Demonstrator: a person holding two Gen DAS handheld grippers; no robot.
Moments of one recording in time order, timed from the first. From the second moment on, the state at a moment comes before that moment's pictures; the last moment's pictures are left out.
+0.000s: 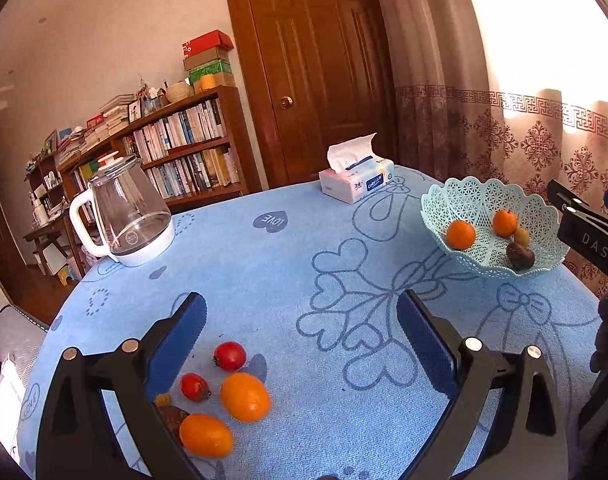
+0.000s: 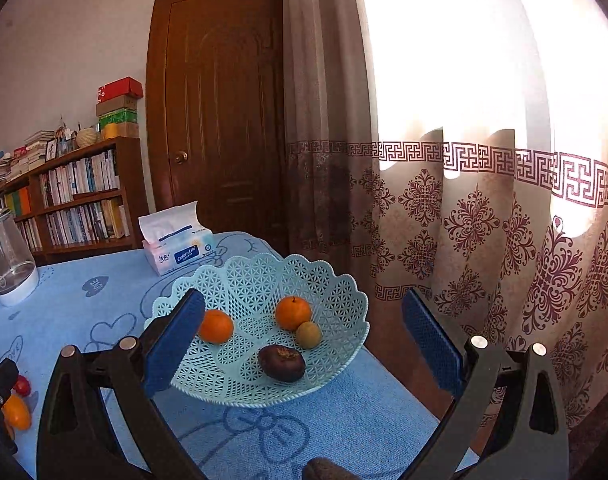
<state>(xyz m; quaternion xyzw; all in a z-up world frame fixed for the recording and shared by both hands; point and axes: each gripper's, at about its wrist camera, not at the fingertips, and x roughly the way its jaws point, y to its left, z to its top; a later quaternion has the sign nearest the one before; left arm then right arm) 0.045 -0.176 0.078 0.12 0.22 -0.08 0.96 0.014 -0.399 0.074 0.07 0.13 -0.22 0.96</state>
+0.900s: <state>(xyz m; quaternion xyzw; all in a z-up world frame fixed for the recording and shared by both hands) 0.051 -0.102 0.058 0.07 0.26 -0.01 0.96 0.040 -0.320 0.048 0.02 0.25 0.07 0.96</state>
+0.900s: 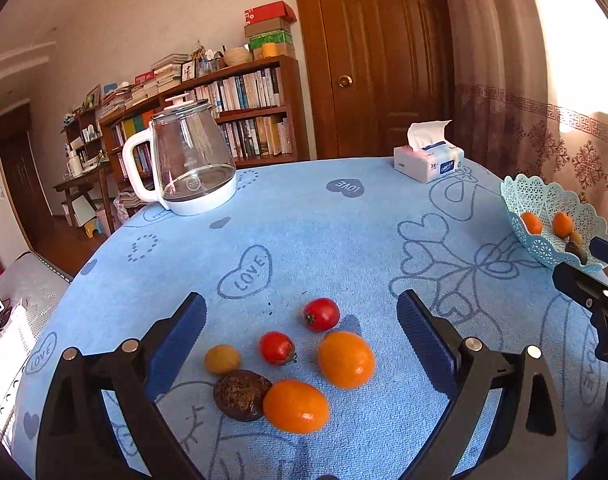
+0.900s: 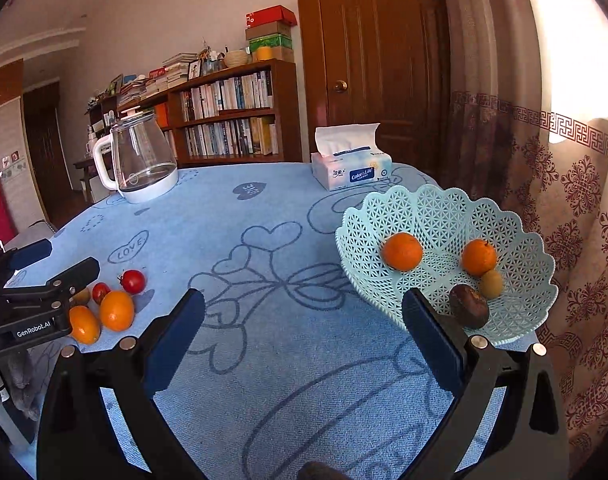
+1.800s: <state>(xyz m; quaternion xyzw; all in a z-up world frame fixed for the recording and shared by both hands) 0.046 -0.031 0.029 0.01 0.34 0.01 0.94 0.056 -0.310 0.020 0.04 0.36 0.13 0.92</state>
